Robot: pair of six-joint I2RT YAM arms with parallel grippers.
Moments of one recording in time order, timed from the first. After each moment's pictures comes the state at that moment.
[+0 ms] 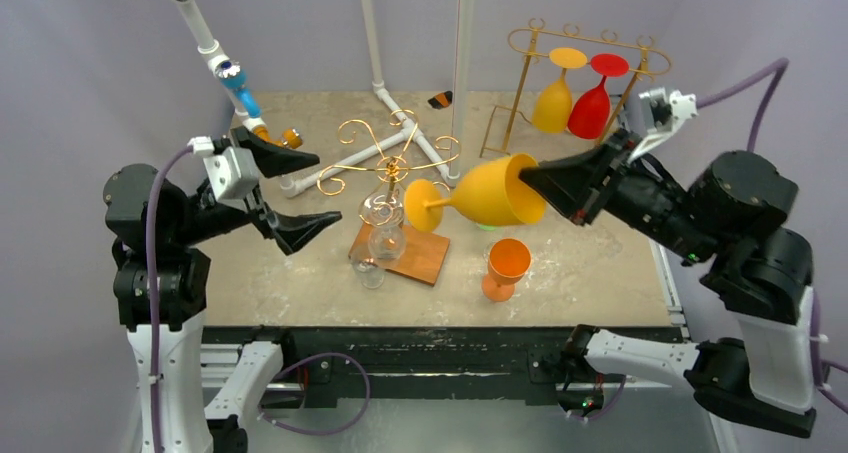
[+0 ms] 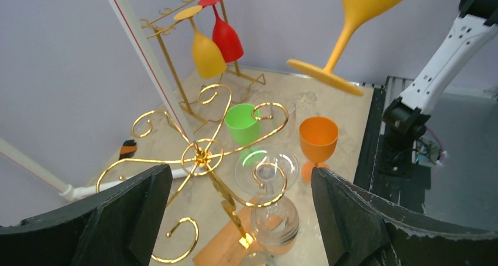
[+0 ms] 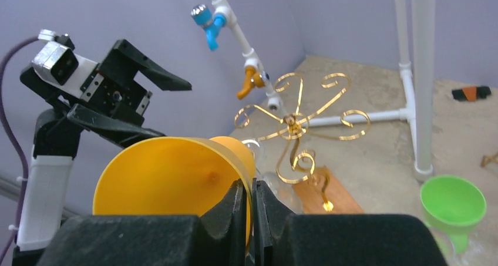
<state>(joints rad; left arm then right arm) 0.02 0.77 1.41 -0.61 1.13 0.15 0.90 0.96 1.87 -0.96 0.08 0.45</state>
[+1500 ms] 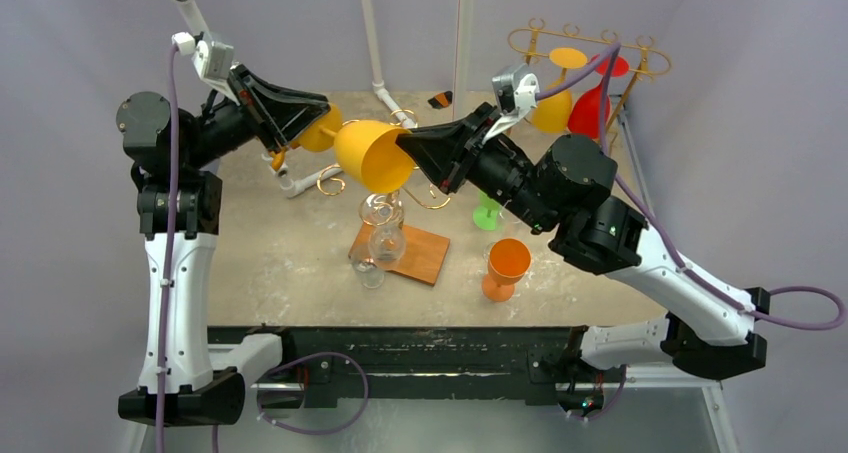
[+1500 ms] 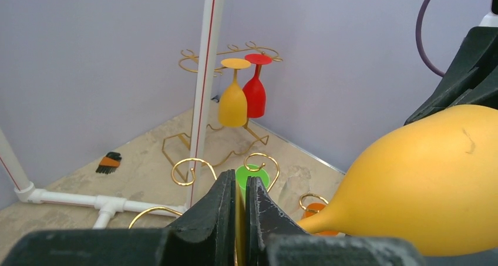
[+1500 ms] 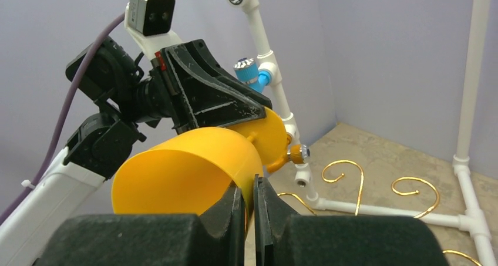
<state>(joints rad) 0.04 1.07 1.49 -0.12 0.99 -0.49 1.13 1.23 1.67 -0.21 0.23 0.29</state>
